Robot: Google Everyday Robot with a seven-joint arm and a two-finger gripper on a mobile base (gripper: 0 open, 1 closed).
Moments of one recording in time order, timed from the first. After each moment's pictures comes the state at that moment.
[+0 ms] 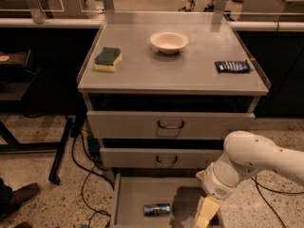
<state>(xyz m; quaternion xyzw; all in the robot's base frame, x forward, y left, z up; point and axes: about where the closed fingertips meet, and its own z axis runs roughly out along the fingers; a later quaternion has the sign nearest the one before) 0.383 -0.150 0.551 -0.59 0.78 0.20 0.07</state>
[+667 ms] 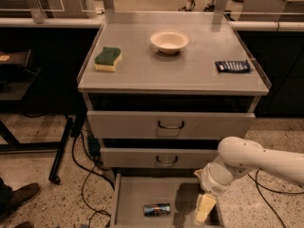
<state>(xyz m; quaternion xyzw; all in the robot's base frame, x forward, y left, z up) 0.422 -0.163 0.482 -0.61 0.76 0.19 0.08</state>
